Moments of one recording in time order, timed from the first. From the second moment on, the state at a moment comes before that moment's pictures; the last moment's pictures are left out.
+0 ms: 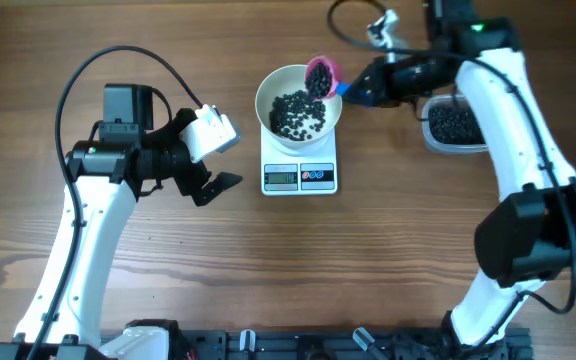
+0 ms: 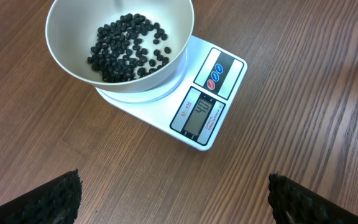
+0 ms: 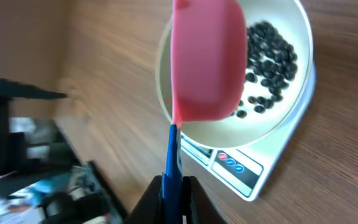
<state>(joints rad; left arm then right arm) -0.04 1.37 1.11 -0.86 0.61 0.93 0.16 1.95 1.82 -1.17 -0.76 -0.03</state>
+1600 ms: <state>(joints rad) -0.04 1.37 1.11 -0.86 0.61 0.93 0.08 1.95 1.99 -1.33 -0.46 -0.23</state>
